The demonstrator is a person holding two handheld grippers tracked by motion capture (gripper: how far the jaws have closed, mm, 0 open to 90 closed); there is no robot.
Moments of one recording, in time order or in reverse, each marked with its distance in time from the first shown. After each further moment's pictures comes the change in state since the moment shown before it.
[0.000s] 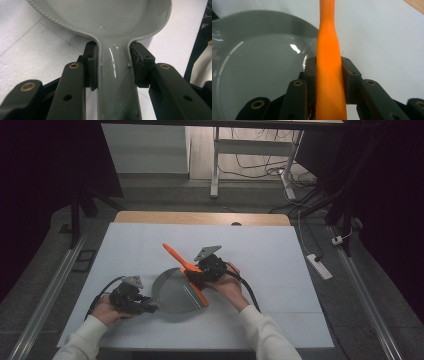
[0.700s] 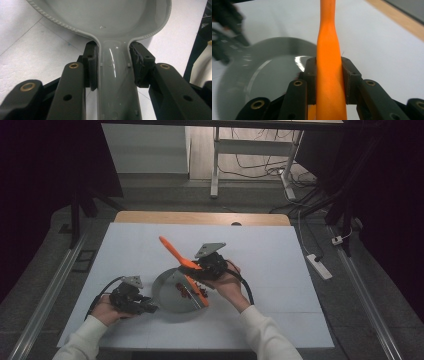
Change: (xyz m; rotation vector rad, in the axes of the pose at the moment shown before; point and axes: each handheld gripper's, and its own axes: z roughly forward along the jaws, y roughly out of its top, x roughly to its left) left arm 0.000 0.000 0.000 0.001 0.000 0.001; right arm 0.003 0.014 -0.029 -0.106 -0.003 0.016
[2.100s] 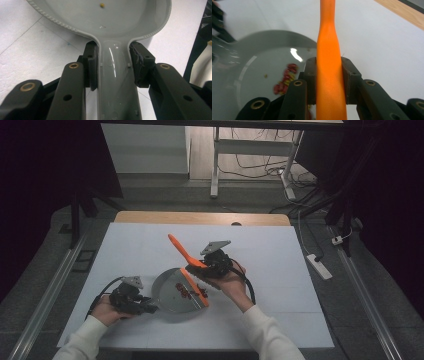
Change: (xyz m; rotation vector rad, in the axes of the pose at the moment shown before) left arm 0.000 -0.001 0.000 -0.001 -0.001 -0.001; right arm -0.007 -0.007 -0.003 0.067 -0.044 0.073
